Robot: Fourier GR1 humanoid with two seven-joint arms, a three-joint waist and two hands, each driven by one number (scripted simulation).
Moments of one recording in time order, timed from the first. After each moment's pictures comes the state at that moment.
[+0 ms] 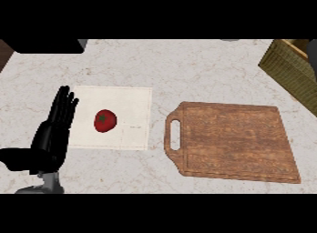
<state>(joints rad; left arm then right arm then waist) -0.02 0.08 -0.04 -1.69 0.05 0.14 0.03 -1.14 -0.44 -0.38 -0.56 1.35 -0.33 0.96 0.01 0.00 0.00</state>
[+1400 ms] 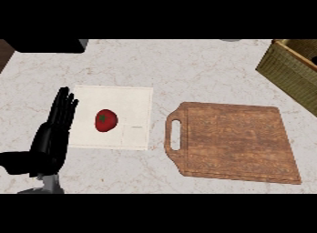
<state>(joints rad) 0.00 0.07 -0.03 -1.70 0.03 0.12 0.02 -0.89 -0.50 -0.43 -0.64 1.13 -0.49 0.82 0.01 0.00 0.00</state>
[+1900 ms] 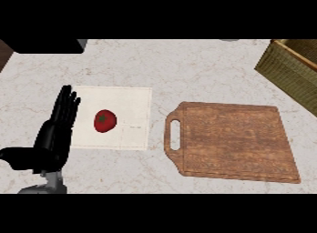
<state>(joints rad) -0.02 0.05 -0.03 -1.69 0.02 0.13 0.04 -0.86 -0.51 -0.38 -0.75 1.19 -0.63 0.81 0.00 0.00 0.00</state>
